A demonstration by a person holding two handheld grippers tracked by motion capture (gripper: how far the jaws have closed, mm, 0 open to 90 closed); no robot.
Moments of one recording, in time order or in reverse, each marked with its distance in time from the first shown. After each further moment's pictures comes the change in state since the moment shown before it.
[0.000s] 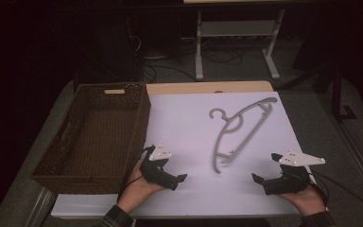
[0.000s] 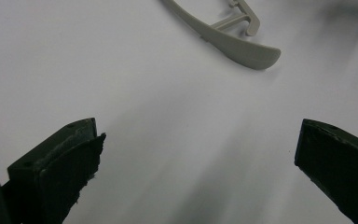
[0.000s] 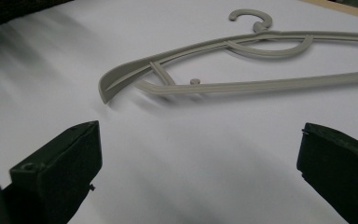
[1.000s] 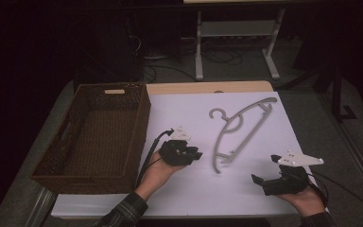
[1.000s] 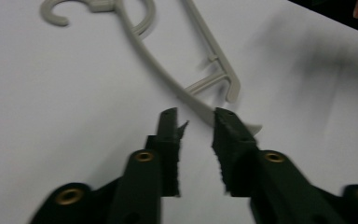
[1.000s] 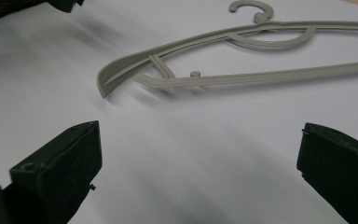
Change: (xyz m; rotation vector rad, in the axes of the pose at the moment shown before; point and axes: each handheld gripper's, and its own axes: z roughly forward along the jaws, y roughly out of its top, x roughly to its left) left arm 0.000 0.059 0.041 0.001 -0.112 -0.031; right arm 0.001 -0.003 0.002 0.020 -0.003 0.020
